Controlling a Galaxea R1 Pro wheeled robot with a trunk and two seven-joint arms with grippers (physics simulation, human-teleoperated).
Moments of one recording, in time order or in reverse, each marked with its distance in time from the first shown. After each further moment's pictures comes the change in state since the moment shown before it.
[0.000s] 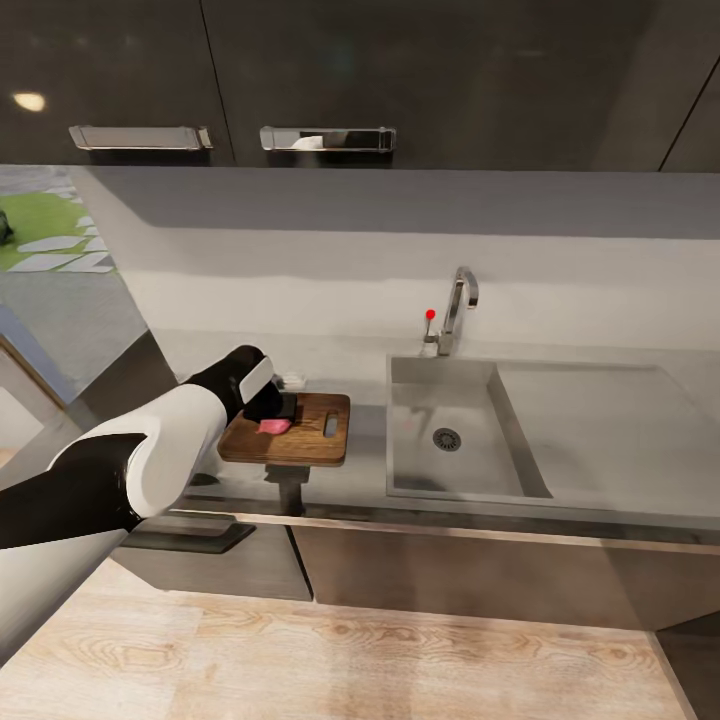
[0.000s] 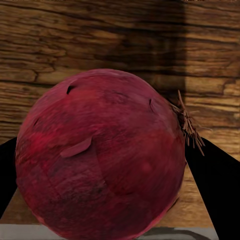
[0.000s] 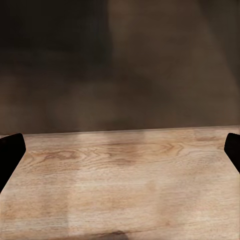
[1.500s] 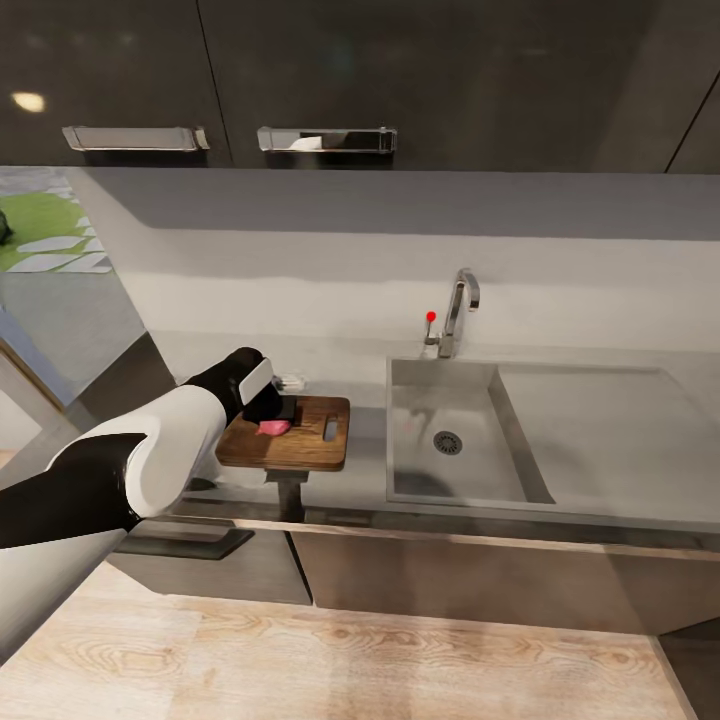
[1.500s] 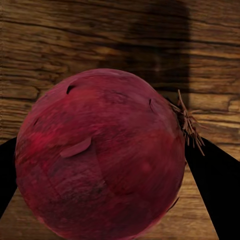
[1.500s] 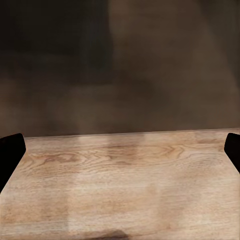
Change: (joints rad) left arm 0.000 0.003 0.000 0.013 0.000 -0.012 0.000; right arm 0.000 0.000 0.000 0.000 0.000 0.000 0.000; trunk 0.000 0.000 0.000
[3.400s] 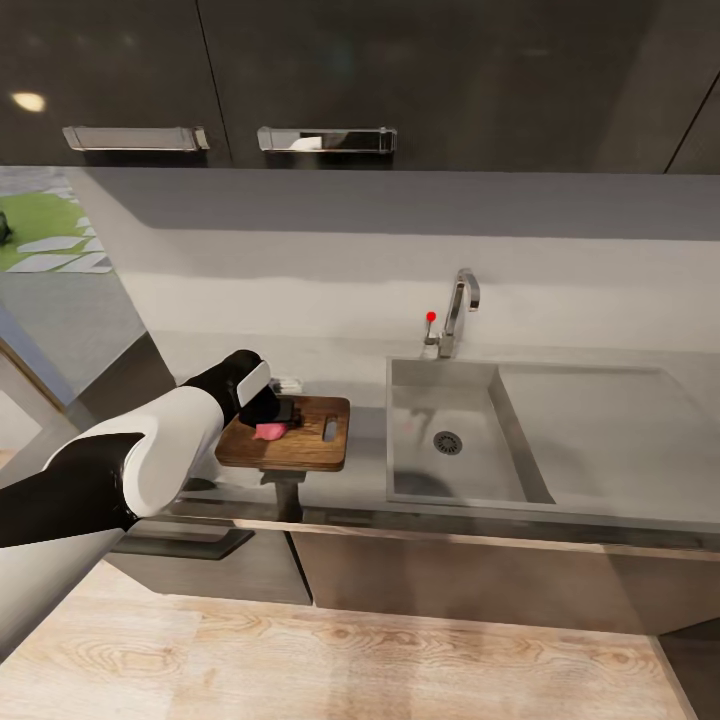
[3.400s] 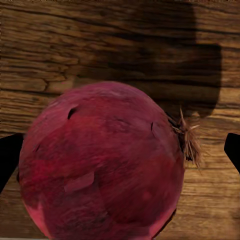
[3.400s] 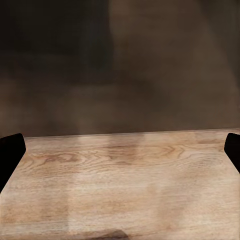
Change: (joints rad) left arm 0.000 0.009 -0.001 0.016 -0.006 -0.002 0.000; right arm 0.000 0.000 0.001 0.000 0.001 0.000 0.000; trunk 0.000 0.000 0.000
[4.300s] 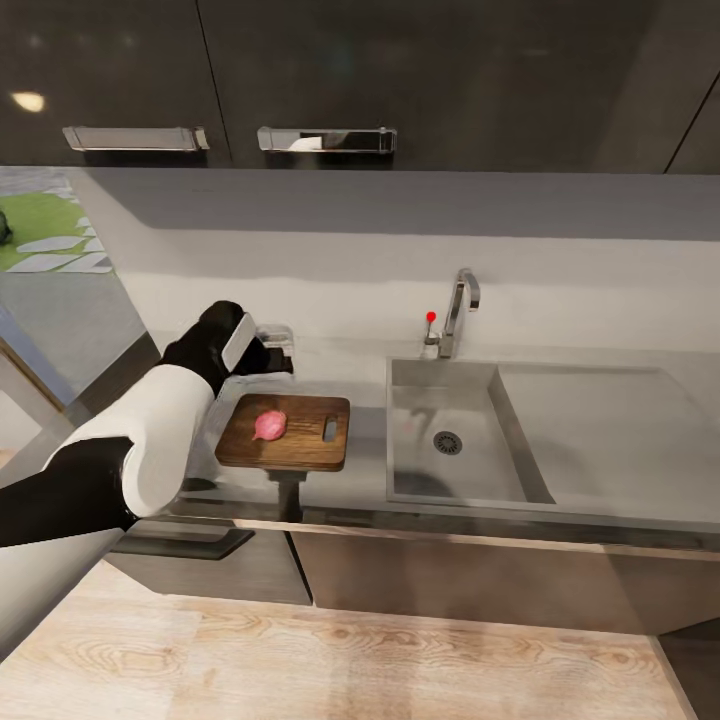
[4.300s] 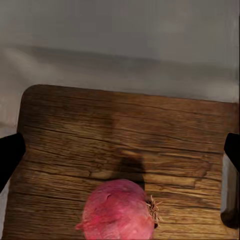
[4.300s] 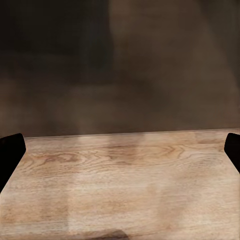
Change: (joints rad) left arm 0.000 0.002 0.002 -0.338 0.003 0.104 0.007; right arm 0.000 0.000 -0.001 0.000 0.000 0.000 0.000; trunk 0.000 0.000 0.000
